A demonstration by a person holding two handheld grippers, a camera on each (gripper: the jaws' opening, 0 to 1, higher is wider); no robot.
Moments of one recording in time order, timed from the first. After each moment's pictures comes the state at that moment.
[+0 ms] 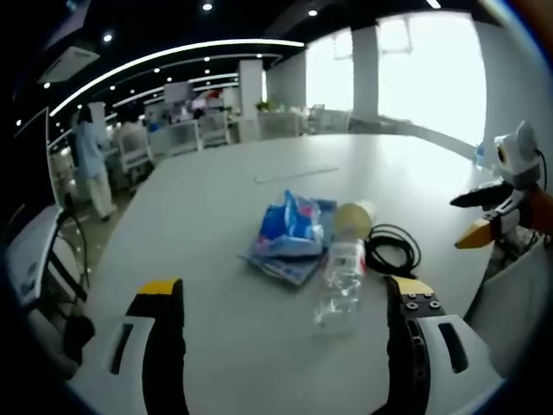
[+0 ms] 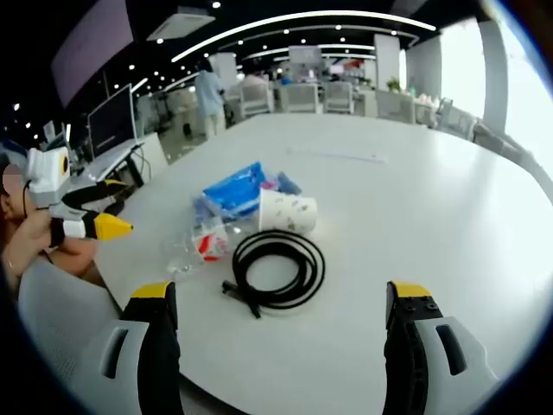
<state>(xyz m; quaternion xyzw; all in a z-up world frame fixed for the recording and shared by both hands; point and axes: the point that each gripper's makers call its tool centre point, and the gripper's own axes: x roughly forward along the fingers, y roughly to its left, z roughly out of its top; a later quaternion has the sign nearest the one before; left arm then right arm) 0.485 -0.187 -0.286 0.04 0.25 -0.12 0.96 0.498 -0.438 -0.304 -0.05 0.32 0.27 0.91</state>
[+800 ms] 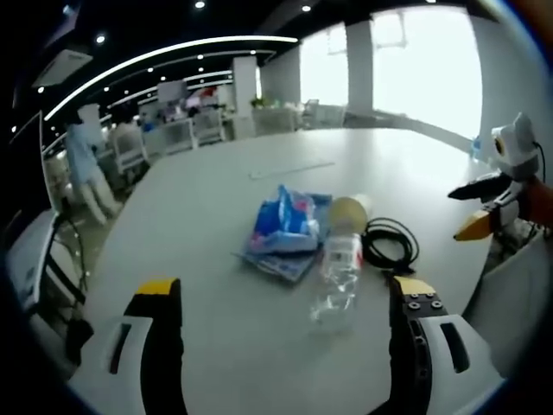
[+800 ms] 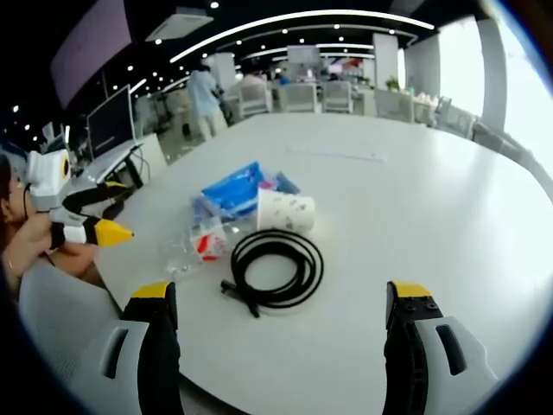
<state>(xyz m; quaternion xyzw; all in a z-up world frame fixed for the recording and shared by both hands) 0.485 -0.192 -0.290 0.05 0.26 -0.13 0.96 0.498 -0.440 -0.305 -0.05 0.32 0.27 0.91</state>
